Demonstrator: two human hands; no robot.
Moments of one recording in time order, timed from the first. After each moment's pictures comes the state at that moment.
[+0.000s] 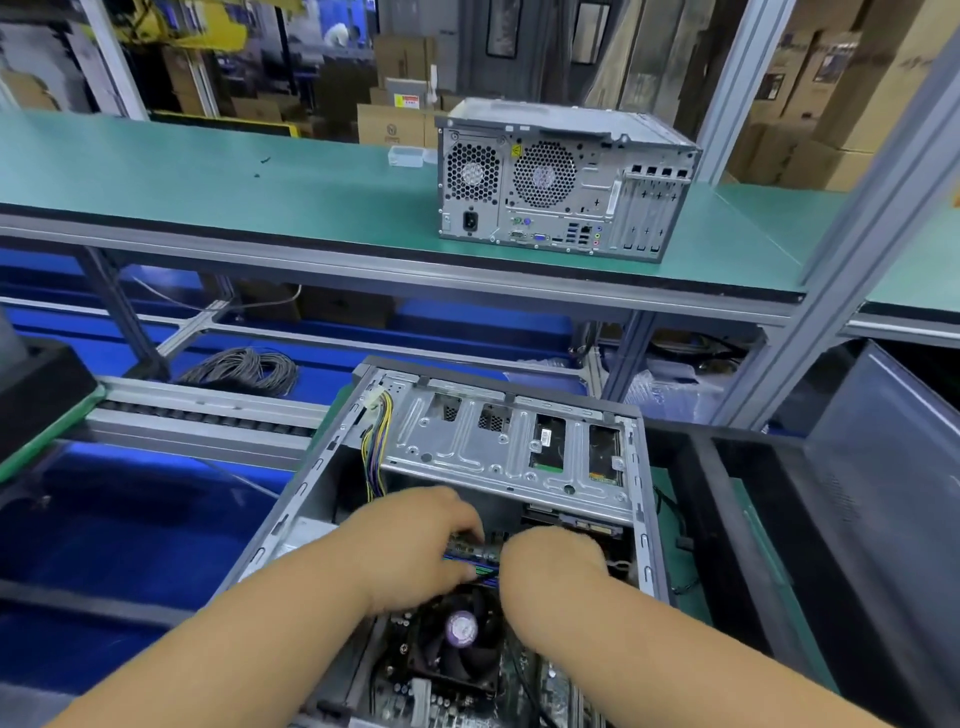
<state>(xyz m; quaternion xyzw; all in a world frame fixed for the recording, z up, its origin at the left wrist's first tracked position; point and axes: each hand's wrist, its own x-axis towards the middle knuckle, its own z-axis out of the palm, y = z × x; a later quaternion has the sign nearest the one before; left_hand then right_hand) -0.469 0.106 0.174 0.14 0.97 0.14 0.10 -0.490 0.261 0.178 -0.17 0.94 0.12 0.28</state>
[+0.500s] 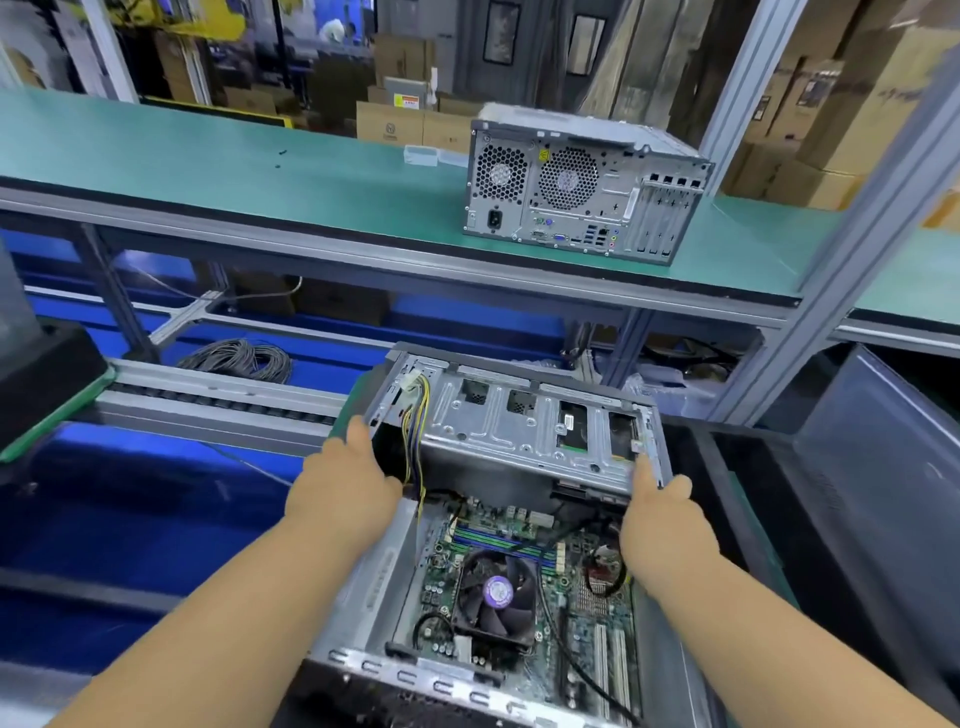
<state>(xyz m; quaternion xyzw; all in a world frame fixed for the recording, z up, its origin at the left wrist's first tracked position) -0.453 0.039 0.166 -0.23 0.96 0.16 0.05 -0.507 0.326 0.148 0.10 0.99 0.06 0.10</state>
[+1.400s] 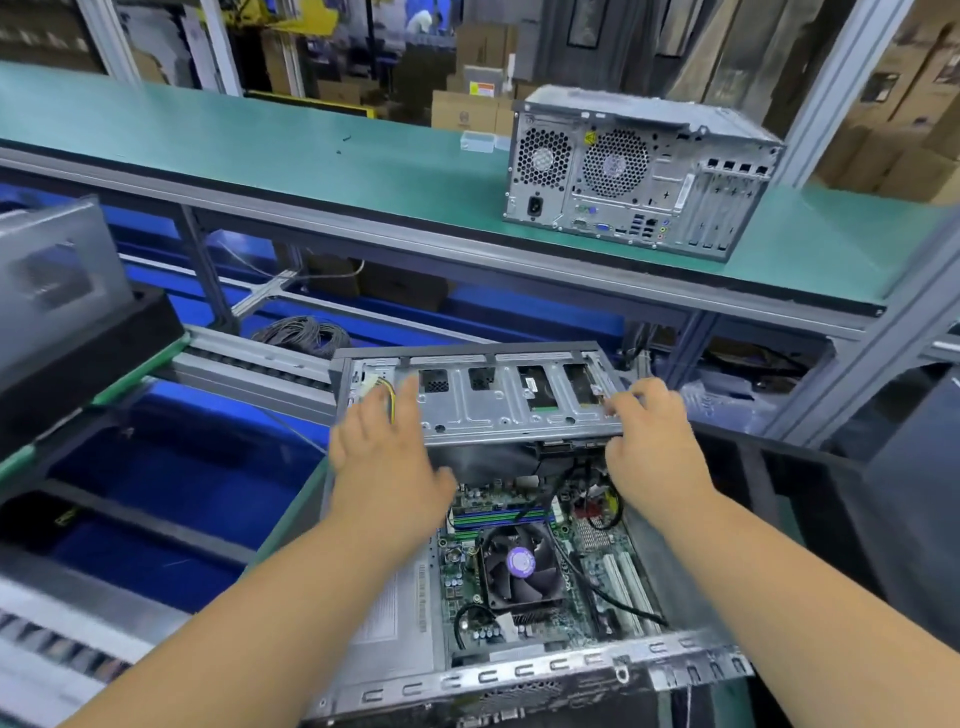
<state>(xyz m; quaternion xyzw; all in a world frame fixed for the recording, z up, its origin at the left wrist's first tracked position) -0.439 0.100 0.175 -0.22 0.96 0.12 -0.12 -0.577 0.329 0.164 -0.21 0.96 -0.10 -0.15</state>
